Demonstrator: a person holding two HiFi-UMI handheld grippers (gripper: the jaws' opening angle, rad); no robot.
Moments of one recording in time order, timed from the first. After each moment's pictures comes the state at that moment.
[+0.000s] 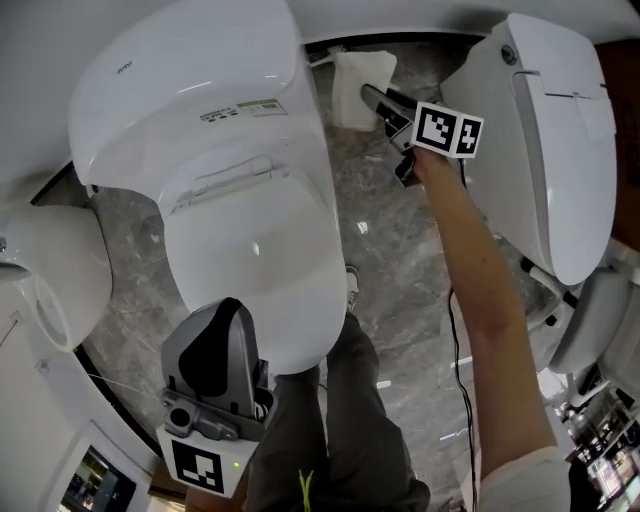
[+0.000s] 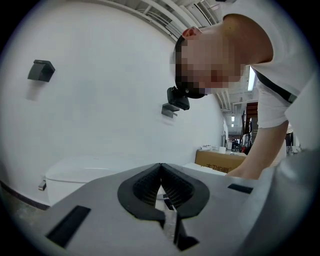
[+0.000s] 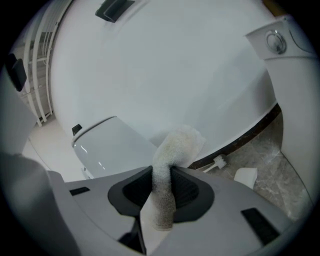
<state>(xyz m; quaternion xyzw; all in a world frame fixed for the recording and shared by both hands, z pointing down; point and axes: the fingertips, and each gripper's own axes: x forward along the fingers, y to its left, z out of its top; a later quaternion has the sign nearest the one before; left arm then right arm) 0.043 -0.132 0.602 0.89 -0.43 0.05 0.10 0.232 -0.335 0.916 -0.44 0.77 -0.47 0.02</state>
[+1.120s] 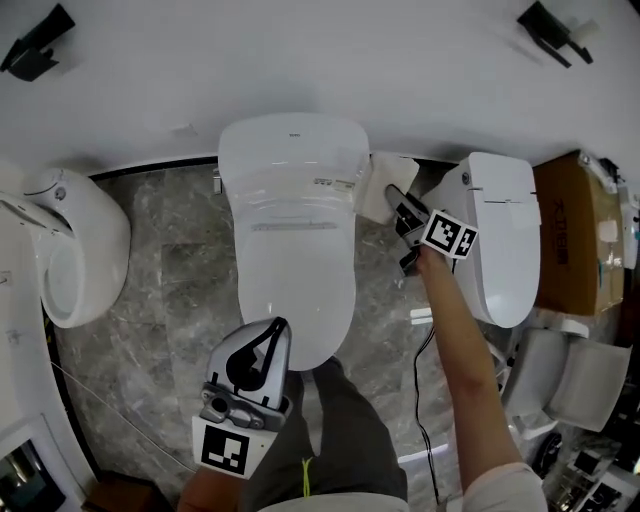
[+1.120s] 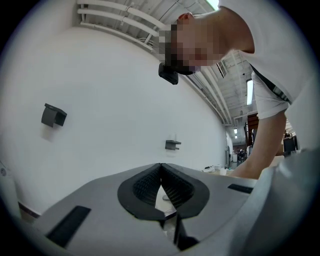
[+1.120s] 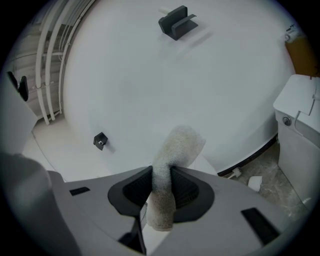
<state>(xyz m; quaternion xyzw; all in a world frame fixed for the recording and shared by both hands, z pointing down) -0.098 -0.024 0.352 0.88 -0.46 -0.04 0.06 0.125 -0.248 0.593 -0.45 0.78 -0.43 0.03</state>
